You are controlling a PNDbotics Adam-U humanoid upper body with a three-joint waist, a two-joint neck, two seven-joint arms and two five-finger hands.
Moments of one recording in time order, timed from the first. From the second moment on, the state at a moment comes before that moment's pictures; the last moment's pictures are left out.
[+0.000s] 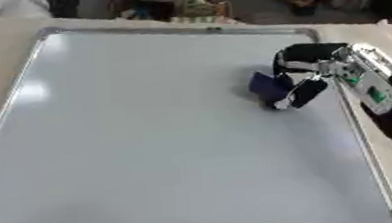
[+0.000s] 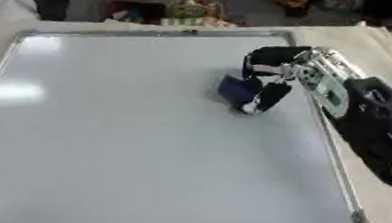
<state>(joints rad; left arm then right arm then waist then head) -0.31 0.32 0.16 -1.91 0.35 -0.30 0.07 -0.92 -0.64 0.23 -1.11 0.81 -0.36 0.56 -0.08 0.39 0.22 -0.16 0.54</state>
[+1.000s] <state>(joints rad) -0.31 0.32 0.16 -1.91 0.35 -0.30 0.07 -0.91 -0.64 0.22 -1.13 0.71 -0.34 0.64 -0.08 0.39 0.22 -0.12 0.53</state>
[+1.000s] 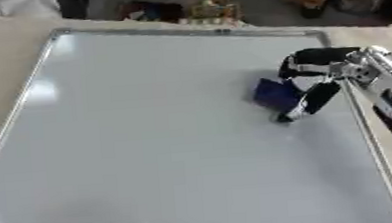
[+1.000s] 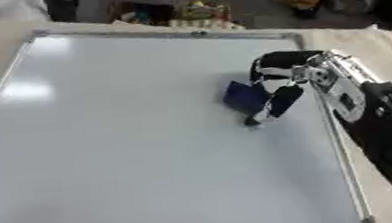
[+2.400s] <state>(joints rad) -0.32 0.32 0.16 -1.91 0.34 -0.29 0.06 -0.88 -0.64 0.24 -1.18 0.61 -0.28 0.56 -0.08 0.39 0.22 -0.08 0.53</state>
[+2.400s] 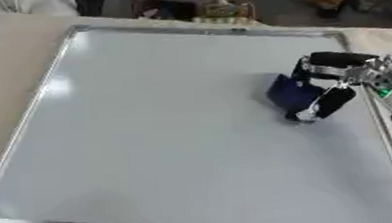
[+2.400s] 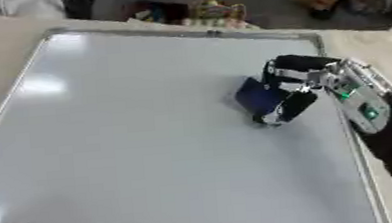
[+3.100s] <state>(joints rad) -0.32 0.32 0.16 -1.91 0.34 -0.28 0.06 -0.88 -0.64 0.24 -1.18 0.61 -0.29 0.56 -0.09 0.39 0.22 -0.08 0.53</state>
